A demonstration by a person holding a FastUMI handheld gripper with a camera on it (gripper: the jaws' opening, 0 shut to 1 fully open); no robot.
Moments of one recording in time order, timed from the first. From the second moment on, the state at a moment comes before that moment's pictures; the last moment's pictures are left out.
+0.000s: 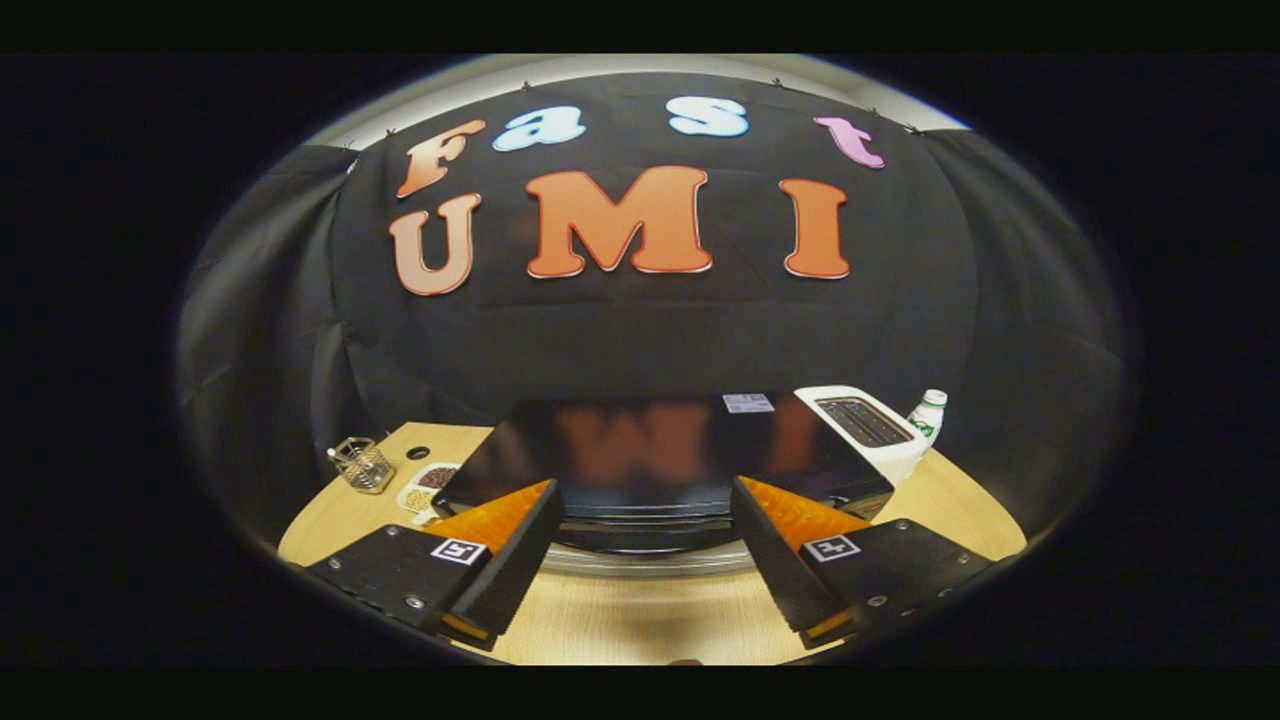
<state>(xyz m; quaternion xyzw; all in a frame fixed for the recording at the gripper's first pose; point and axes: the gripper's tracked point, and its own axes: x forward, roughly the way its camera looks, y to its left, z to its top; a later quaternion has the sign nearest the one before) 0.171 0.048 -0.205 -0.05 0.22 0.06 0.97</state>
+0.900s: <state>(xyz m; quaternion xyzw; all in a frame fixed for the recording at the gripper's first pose) 0.146 0.038 -0.224 -0.05 0.26 0.05 0.96</state>
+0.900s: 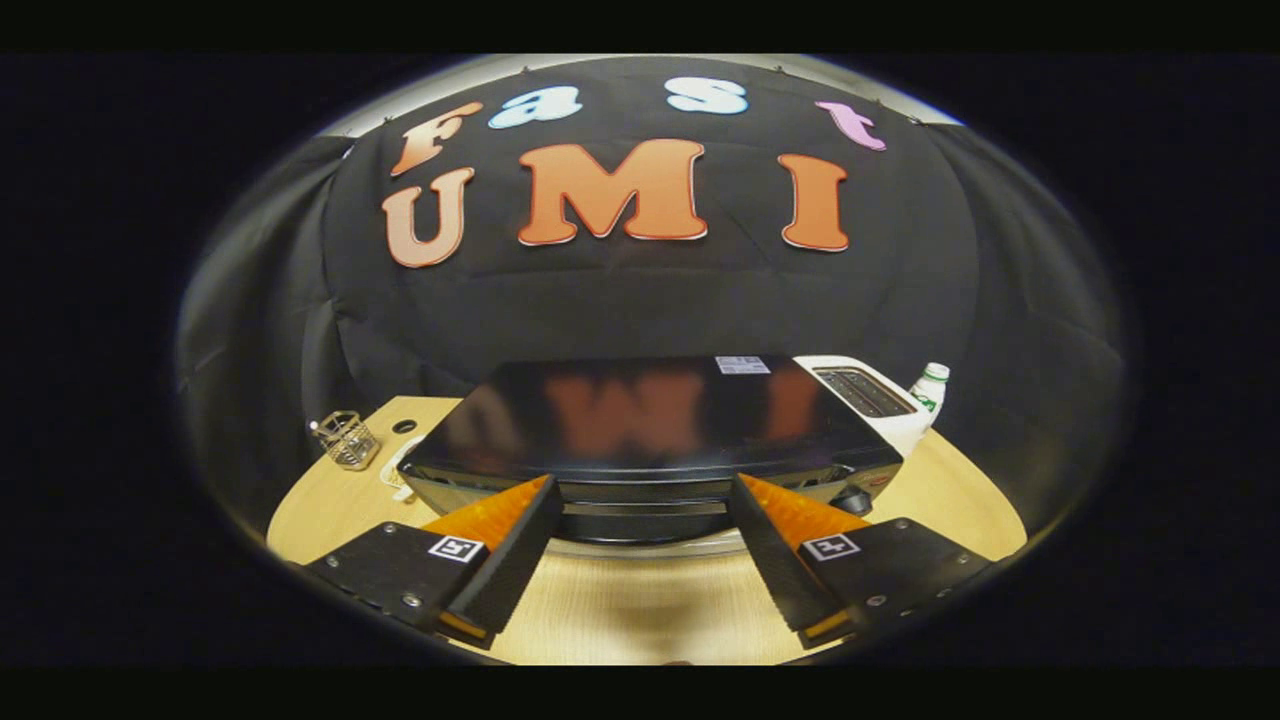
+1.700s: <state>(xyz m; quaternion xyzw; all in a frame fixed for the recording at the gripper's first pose) 0.037 0.015 -0.274 -0.06 0.32 0.06 0.94</state>
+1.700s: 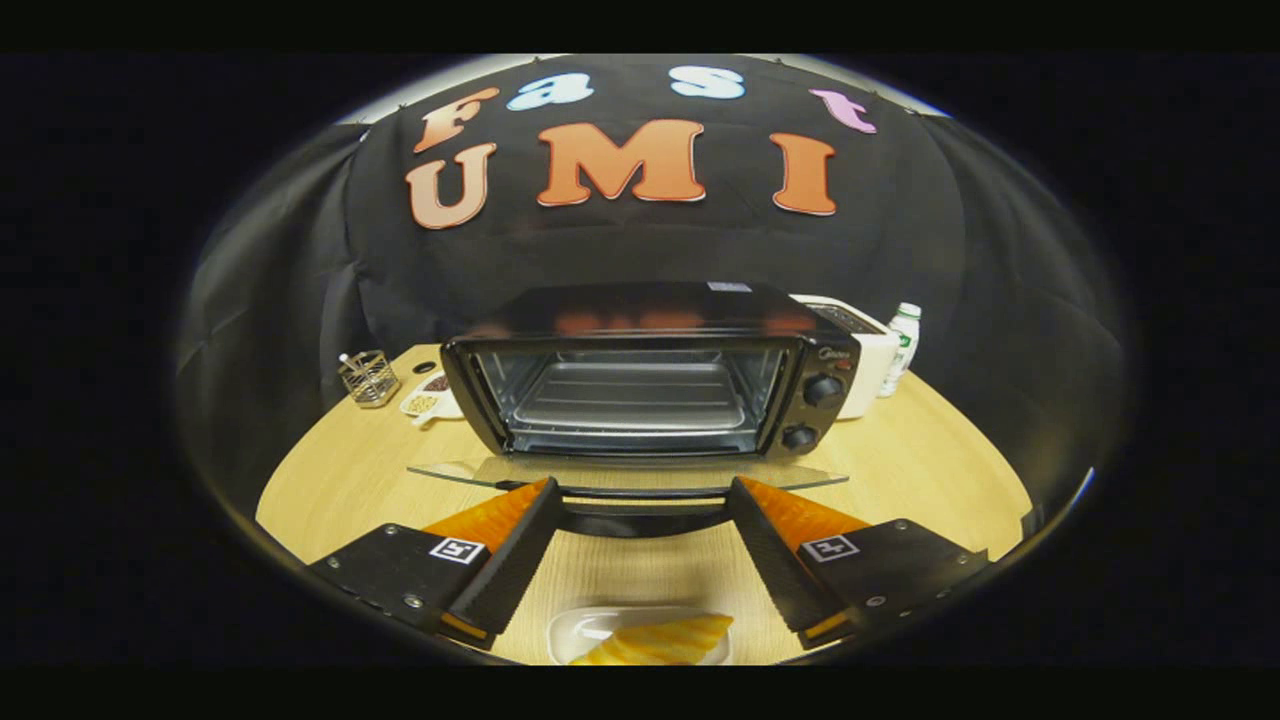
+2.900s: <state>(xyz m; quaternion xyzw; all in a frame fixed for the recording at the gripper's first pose) -0.030 -0.023 -0.336 -0.01 0.39 0.00 0.92</state>
